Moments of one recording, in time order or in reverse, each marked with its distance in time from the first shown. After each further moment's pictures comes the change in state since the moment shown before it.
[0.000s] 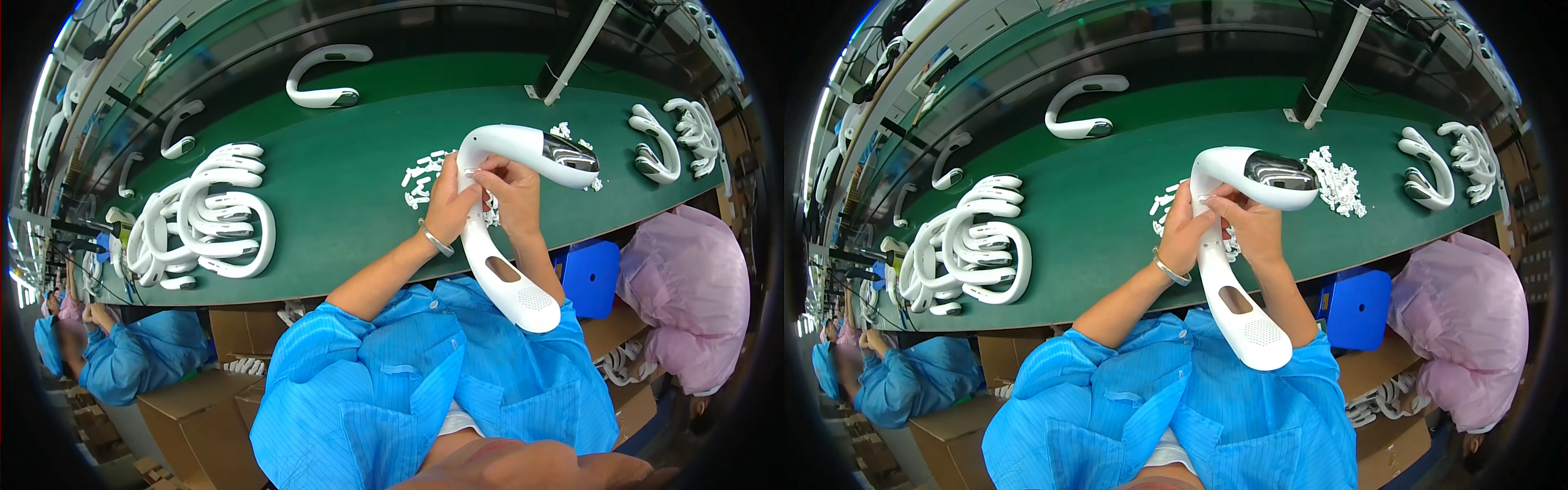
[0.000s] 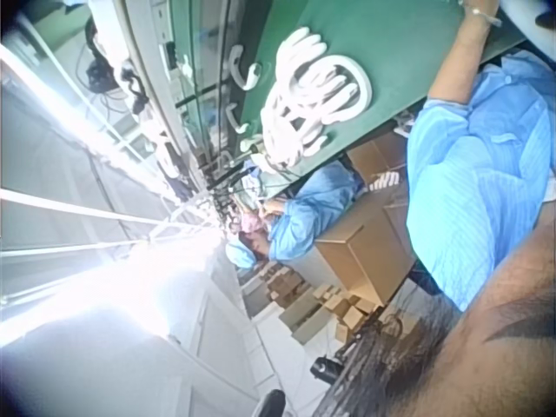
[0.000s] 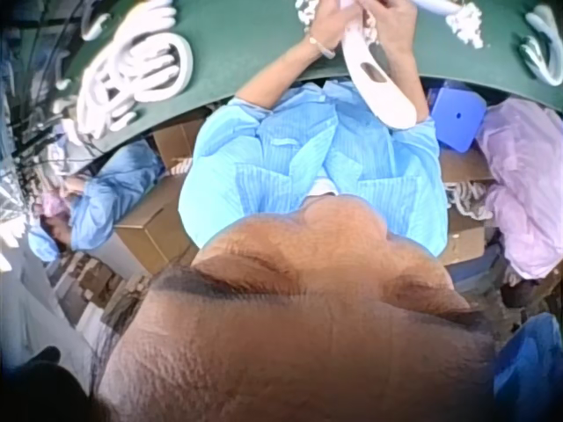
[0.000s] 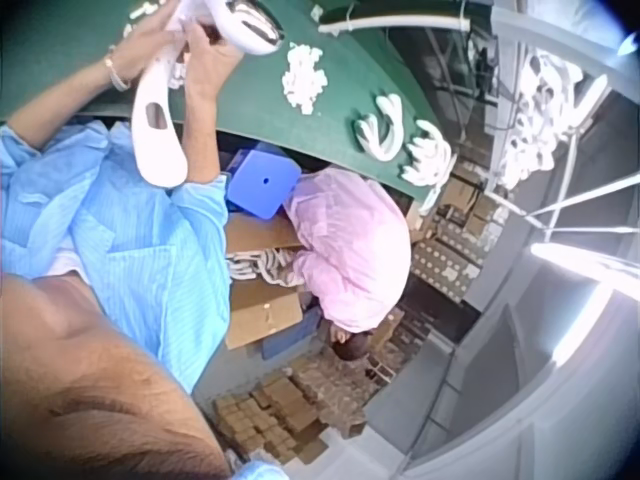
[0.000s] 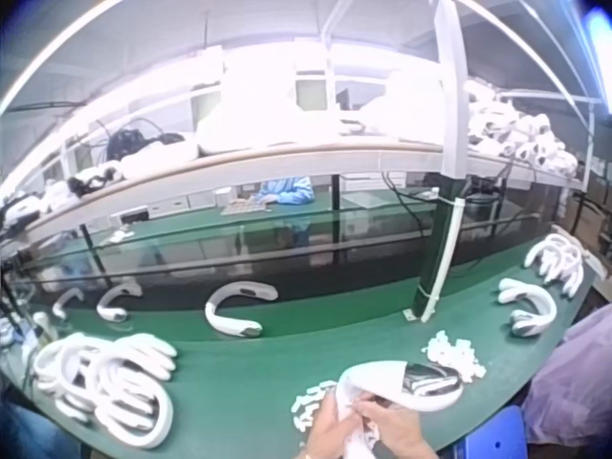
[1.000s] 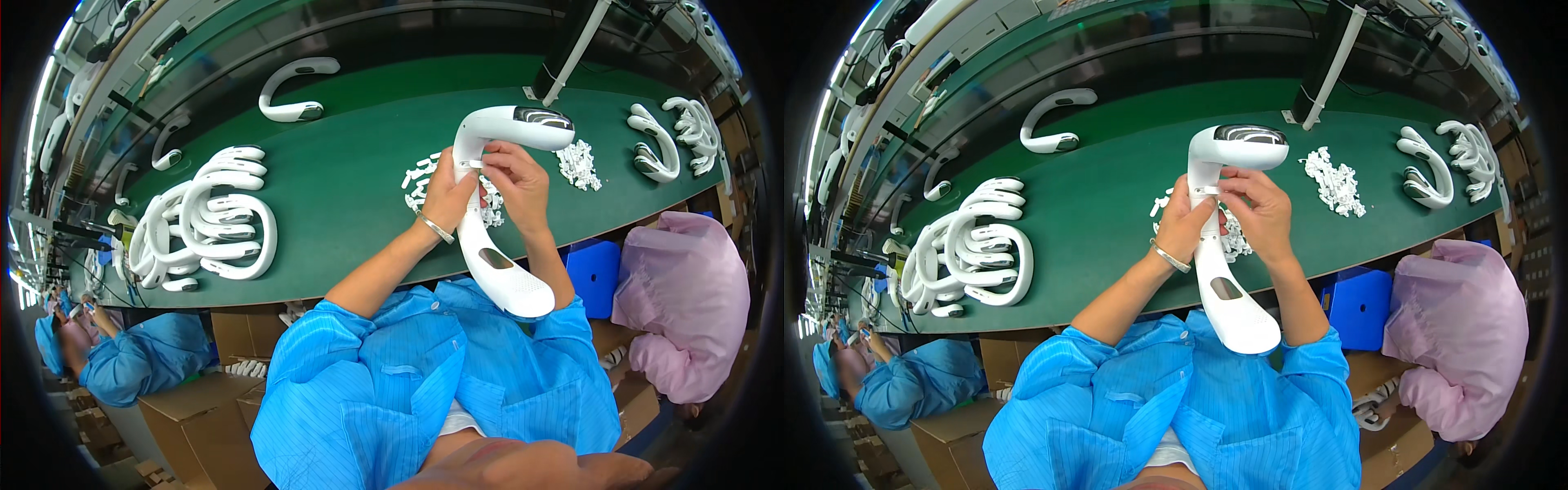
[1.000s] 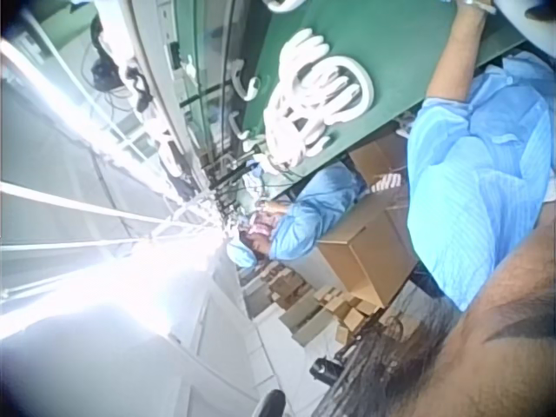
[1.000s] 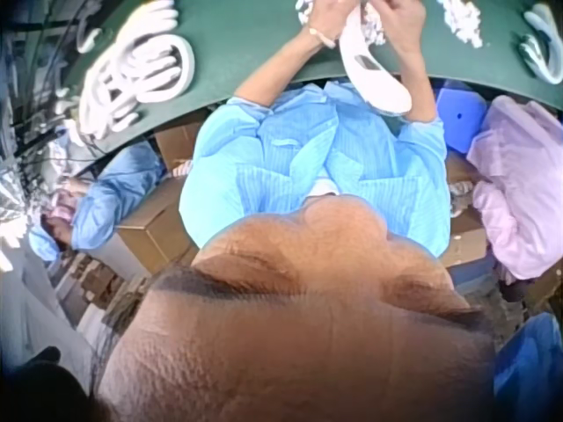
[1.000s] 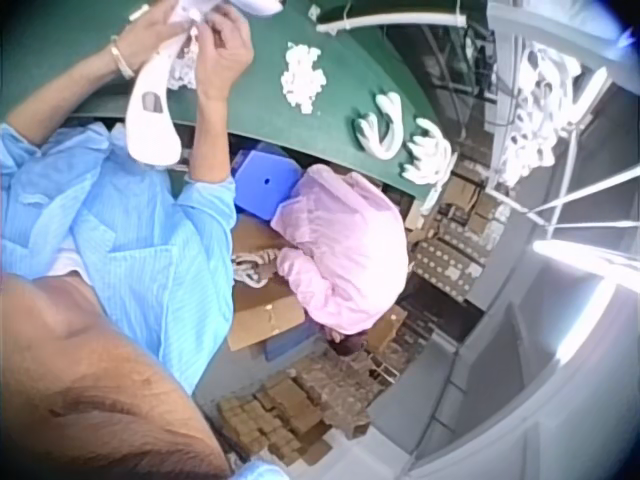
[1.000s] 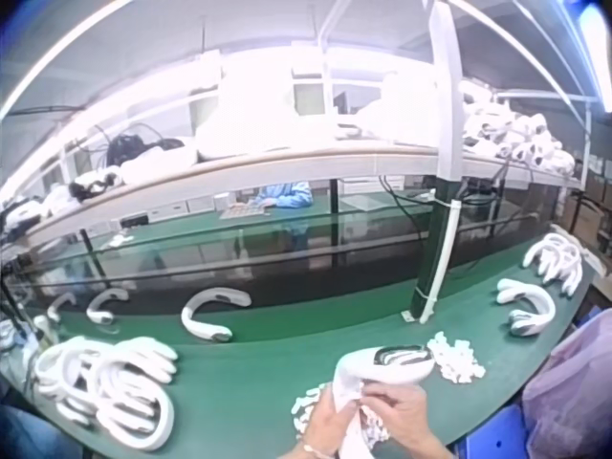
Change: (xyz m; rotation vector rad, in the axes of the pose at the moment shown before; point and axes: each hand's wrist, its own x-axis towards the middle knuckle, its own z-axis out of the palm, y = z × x) left_hand 0.012 0.012 0.001 -0.051 0.060 -0.205; right_hand 0.007 -0.012 -0.010 -0.371 -0.024 -0.343
